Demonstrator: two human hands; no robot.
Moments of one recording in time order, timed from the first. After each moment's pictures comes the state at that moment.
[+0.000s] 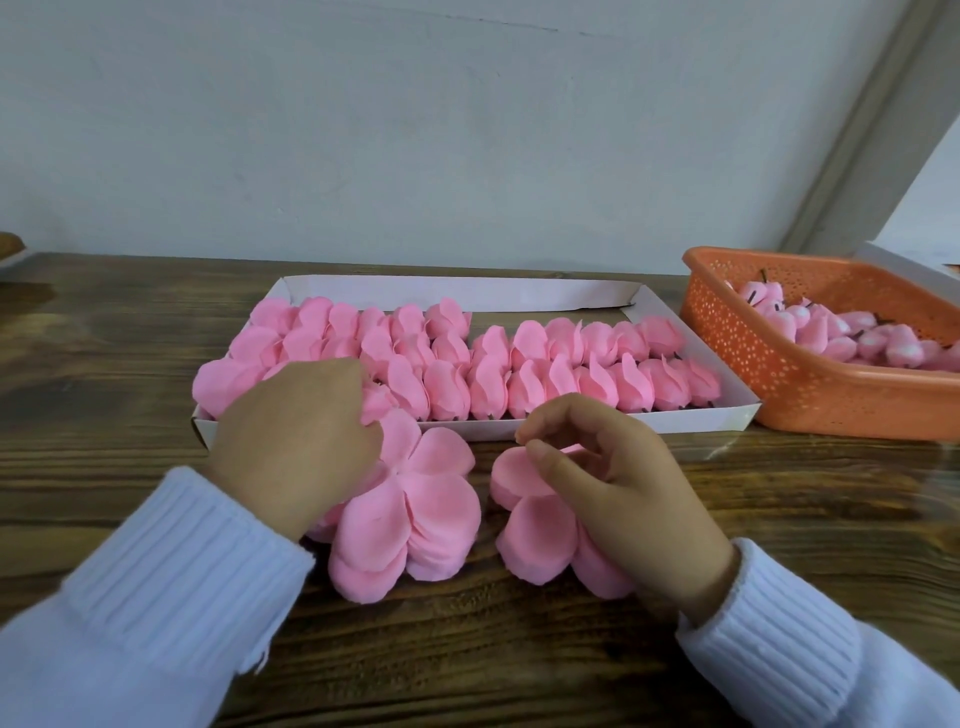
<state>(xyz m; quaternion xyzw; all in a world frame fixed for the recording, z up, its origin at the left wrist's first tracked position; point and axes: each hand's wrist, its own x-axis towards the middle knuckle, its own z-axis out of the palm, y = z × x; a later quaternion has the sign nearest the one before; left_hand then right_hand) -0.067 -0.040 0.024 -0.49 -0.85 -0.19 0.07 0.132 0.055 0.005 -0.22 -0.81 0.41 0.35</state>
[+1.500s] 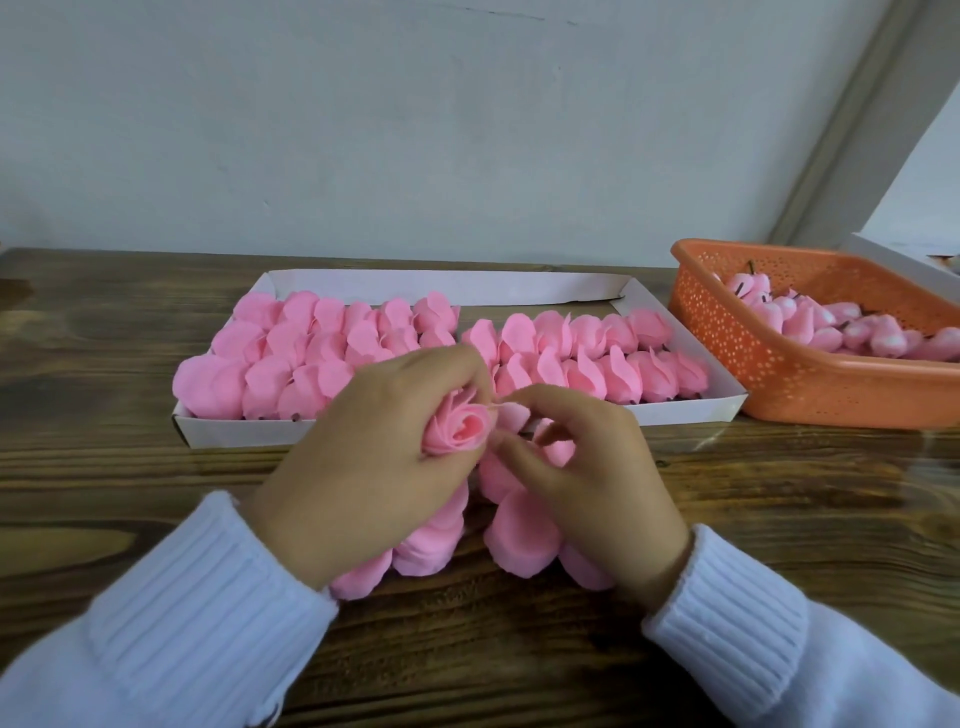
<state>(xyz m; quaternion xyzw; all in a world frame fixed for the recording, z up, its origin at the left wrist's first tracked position) -0.018 -0.043 0.037 -0.67 -0.61 -0.43 -0.04 0.121 0.049 0.010 -0.21 -0.84 0.29 0.39</state>
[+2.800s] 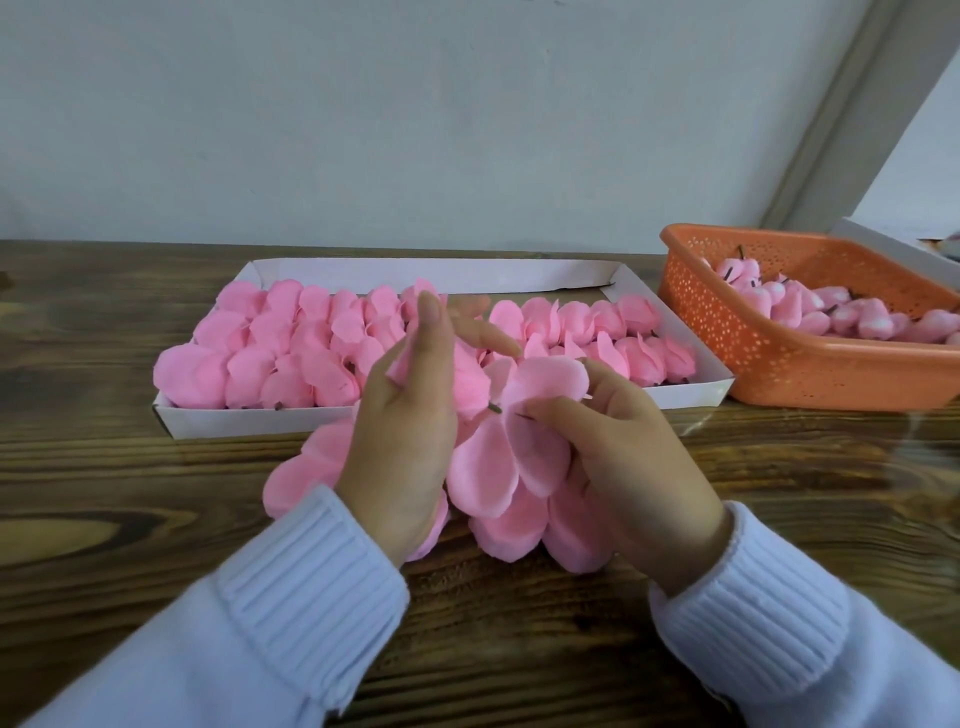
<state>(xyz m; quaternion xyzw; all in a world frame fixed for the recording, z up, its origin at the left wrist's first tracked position) 0.016 -0.001 0.013 -0.39 -0.45 -0.76 -0.26 0.135 0.056 0.011 -0.30 -0.62 0.63 0.36</state>
